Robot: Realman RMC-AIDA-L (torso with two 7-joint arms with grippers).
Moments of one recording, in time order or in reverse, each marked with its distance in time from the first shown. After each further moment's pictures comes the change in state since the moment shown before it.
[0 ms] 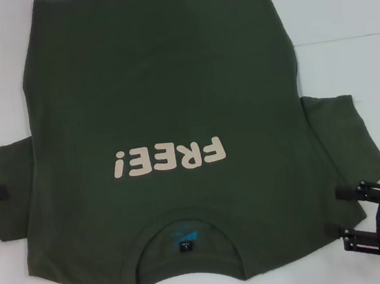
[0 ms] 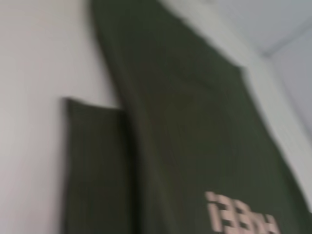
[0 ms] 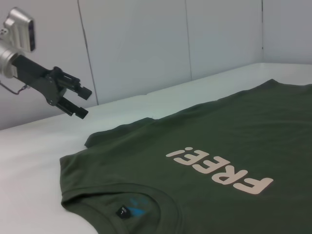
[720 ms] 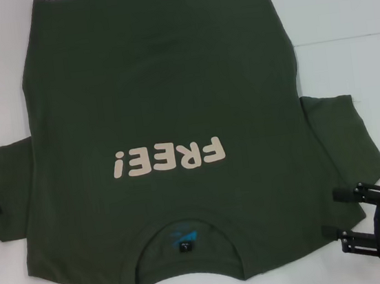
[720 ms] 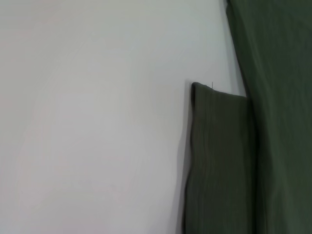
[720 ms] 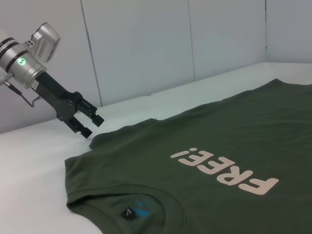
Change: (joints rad) left arm -0.090 0.028 0.084 -0.078 0.246 -0.234 -0.190; right arm 0.003 0.000 -0.001 0.005 -0.004 -0.007 0.007
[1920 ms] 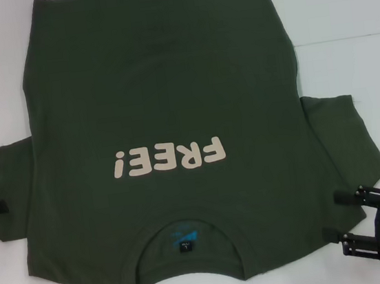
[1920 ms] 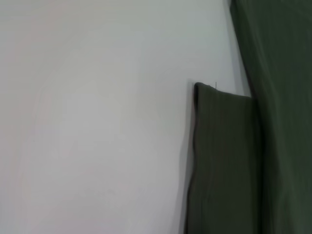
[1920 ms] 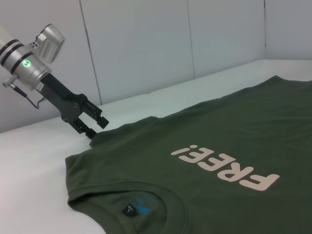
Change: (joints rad) left arm -0.013 -0.001 0.025 -0.043 0.002 -0.056 -0.005; right arm -0.006 0.000 -0.004 0.004 0.000 0.004 0.002
